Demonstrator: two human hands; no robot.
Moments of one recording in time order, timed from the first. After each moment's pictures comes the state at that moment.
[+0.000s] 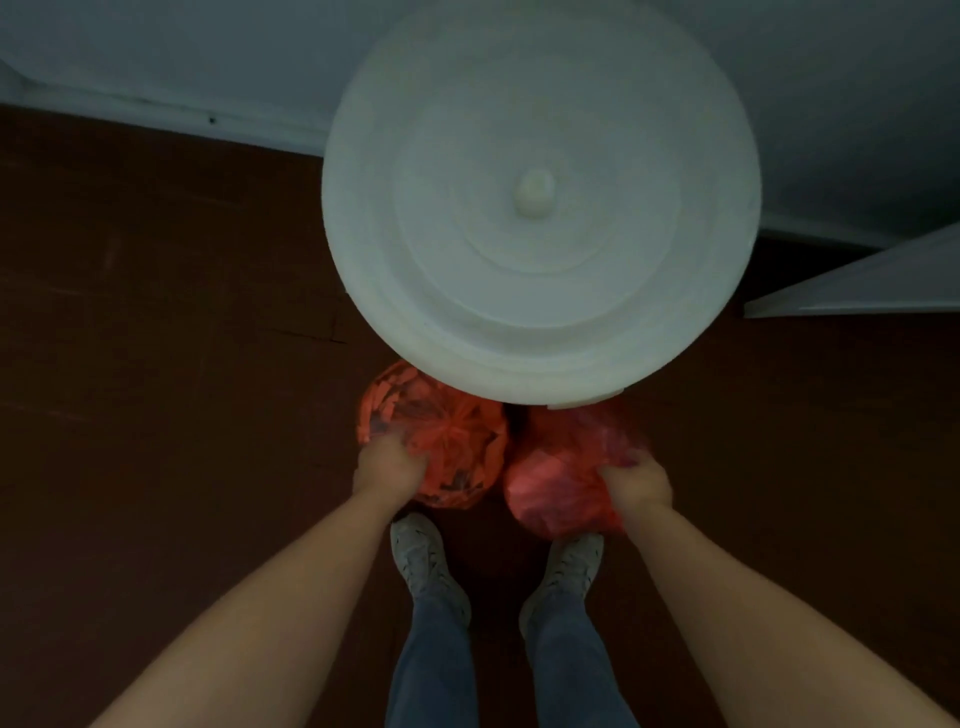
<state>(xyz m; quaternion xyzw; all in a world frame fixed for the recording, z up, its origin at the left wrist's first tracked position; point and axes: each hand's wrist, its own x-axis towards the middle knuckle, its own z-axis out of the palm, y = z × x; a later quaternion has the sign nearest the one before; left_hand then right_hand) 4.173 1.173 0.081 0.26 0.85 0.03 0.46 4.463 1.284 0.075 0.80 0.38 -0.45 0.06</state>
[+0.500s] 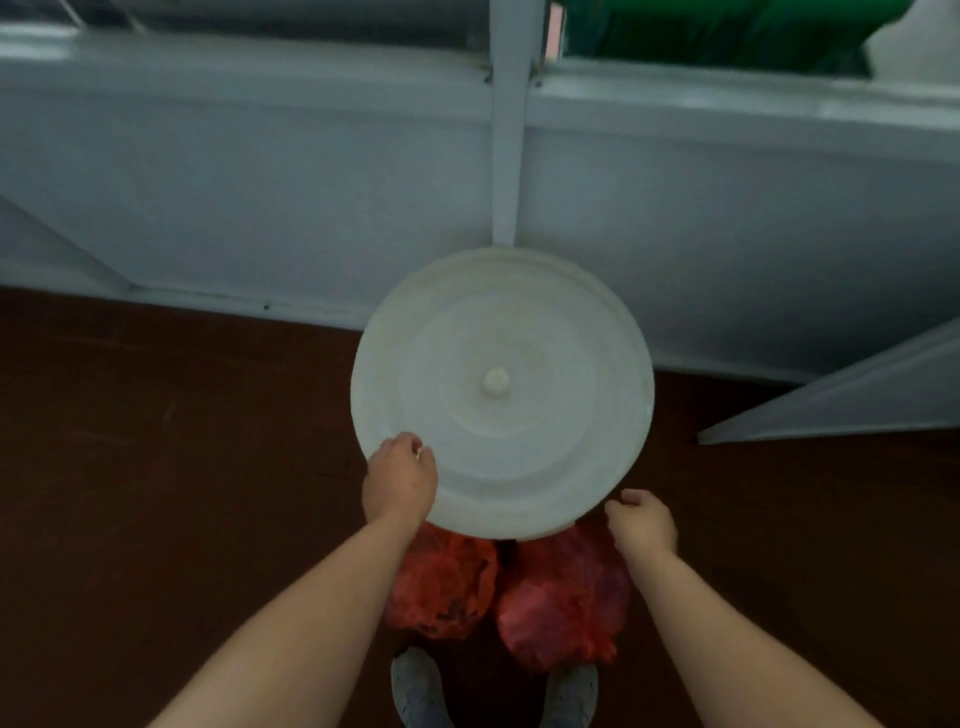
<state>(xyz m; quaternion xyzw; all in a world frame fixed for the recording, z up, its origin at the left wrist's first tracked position) 4.165 1.324 0.269 0.32 0.90 0.15 0.27 4.448 1.395 0.224 0.79 0.38 -0.47 -0.07</state>
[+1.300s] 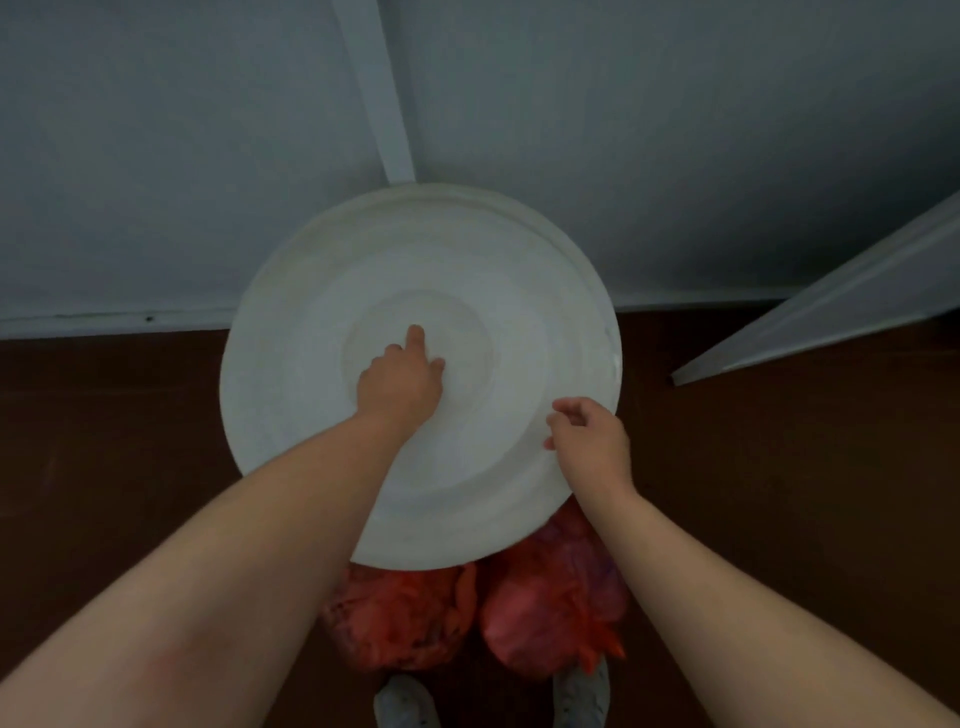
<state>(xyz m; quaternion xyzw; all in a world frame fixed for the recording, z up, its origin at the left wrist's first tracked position) 4.189 1.488 0.158 0.53 0.81 -0.03 0.23 4.421 1.454 0.161 0.72 0.43 -0.49 -0.23</state>
